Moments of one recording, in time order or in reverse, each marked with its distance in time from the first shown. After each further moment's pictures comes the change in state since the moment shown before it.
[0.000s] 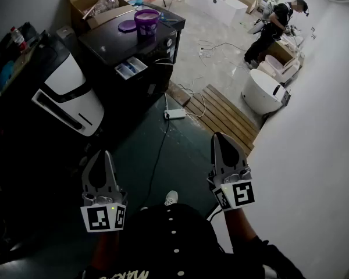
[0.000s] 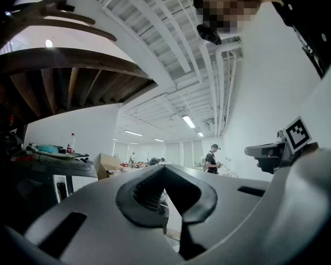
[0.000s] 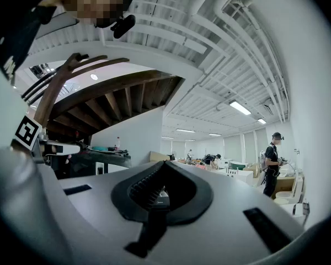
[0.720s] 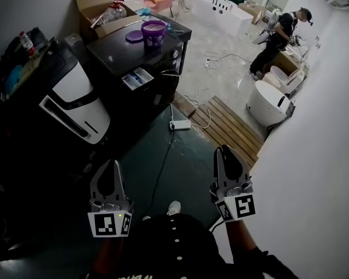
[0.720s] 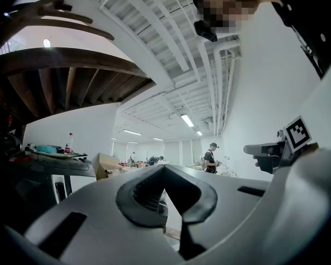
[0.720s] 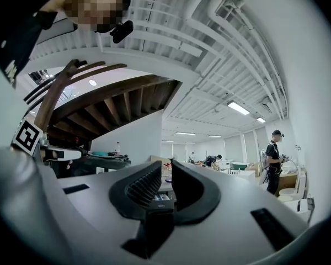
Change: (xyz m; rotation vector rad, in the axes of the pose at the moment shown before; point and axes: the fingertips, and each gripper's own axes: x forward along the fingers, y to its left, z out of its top) left arm 0.002 -0.011 -0.003 0.008 0.010 -0.012; right arm -0.006 -0.004 0.002 0.049 -0.052 0.002
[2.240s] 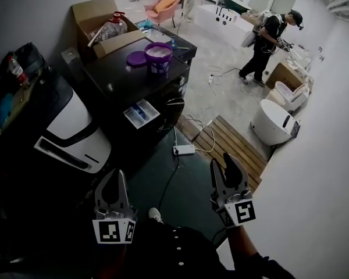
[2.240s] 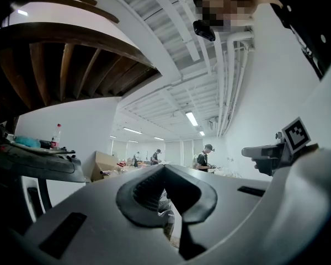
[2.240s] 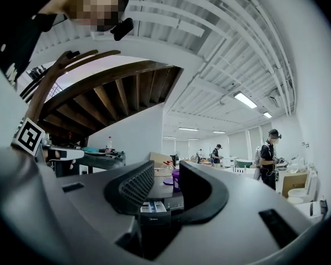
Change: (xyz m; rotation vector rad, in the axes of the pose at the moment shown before) left arm 0.177 0.071 -0.019 -0.021 0.001 -0.002; right arm 0.194 -0.037 -0.018 0.009 0.019 0.029
